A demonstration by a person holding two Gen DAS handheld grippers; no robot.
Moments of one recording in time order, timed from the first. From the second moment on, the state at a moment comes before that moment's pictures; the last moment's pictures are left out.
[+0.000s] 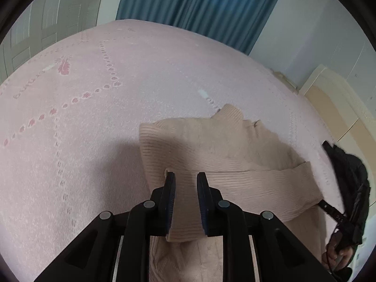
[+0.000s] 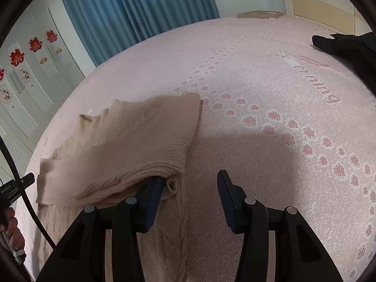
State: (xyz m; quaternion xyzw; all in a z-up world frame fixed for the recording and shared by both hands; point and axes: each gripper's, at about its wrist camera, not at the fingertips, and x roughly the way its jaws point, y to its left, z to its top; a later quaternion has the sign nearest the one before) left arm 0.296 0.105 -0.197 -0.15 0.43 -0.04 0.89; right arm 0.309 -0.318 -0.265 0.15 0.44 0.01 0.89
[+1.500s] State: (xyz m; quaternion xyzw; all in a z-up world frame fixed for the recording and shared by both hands) left arm 0.310 0.099 -0.189 -0.11 0.39 -0.04 0.92; right arm 0.319 -0.306 -0.254 0.08 0.43 0.00 0.90
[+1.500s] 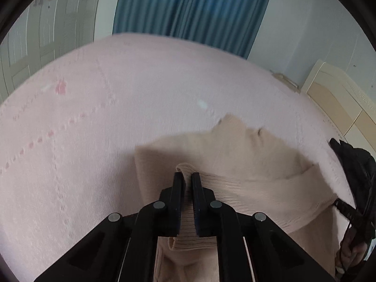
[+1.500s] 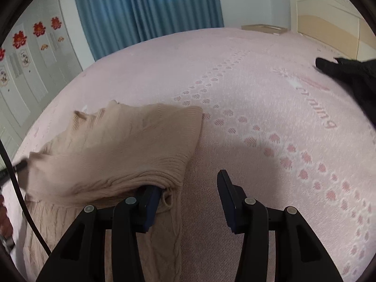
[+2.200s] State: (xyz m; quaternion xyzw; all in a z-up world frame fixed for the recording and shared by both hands) left arm 0.310 0.080 -0.235 -0.05 0.41 -0.01 0.91; right arm 0.347 -0.271 -0.263 0.04 0.45 0.02 0.89
